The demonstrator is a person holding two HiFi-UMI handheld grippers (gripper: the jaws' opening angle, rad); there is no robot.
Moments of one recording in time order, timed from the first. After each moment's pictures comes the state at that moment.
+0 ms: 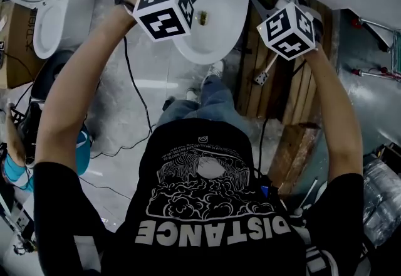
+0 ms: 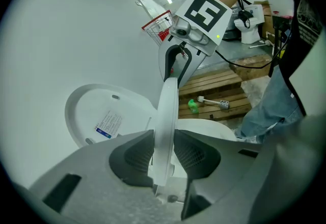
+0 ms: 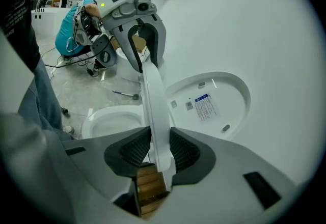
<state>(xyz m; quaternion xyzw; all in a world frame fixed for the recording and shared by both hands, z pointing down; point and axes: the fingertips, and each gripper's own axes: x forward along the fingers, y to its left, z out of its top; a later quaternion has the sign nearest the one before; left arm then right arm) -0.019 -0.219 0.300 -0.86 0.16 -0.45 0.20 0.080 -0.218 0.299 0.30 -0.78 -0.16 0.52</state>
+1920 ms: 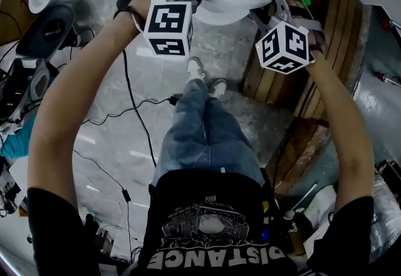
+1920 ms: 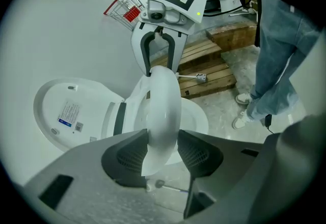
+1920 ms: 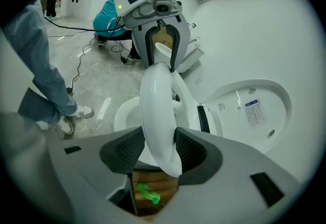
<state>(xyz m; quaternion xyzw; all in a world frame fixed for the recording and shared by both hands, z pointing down) -0.026 -0.066 0.504 -0.78 0.12 -0.56 0.26 0.073 -0.068 0.496 0.17 -0.79 -0.23 0.54</state>
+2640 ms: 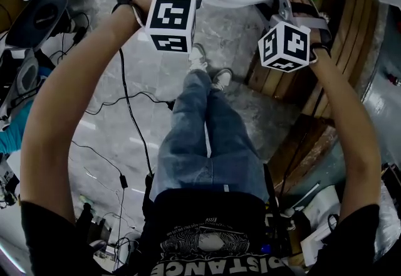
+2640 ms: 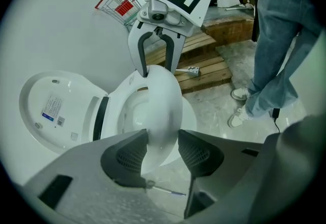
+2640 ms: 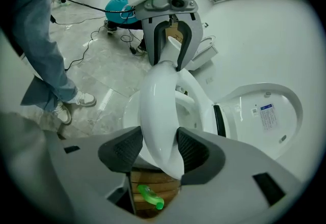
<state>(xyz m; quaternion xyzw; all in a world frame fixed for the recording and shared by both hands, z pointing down) -0.029 -0.036 0.594 -0.77 0.11 -0.57 0.25 0.070 -0.042 0.592 0.14 -0.77 -0.27 0.56</state>
